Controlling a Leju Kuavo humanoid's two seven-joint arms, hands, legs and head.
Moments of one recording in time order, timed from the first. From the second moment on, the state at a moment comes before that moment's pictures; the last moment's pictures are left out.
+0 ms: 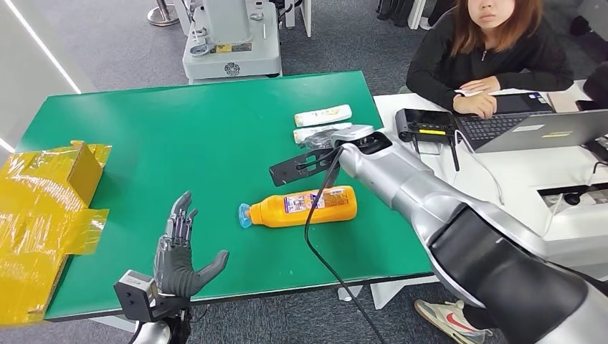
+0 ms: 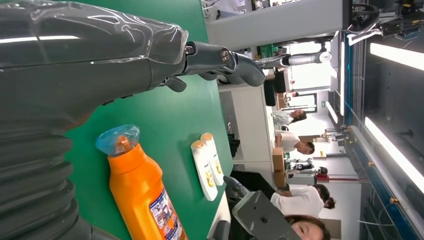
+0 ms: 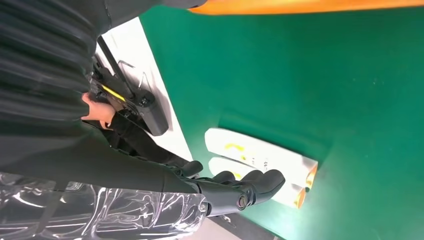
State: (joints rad) left arm -0.08 -0.11 -0.48 -1.36 0.05 0.04 -0.68; right arm -1.15 -0.01 0.93 -0.33 0.64 0.54 0.10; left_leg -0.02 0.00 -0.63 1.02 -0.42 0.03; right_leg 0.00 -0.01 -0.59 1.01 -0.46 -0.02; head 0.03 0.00
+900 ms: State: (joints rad) left arm -0.08 -0.11 -0.48 -1.36 0.05 0.03 -0.67; right arm -1.09 -0.03 0.96 -0.33 0.62 0.53 0.05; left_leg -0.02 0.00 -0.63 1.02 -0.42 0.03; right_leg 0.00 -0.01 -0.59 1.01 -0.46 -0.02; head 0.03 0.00
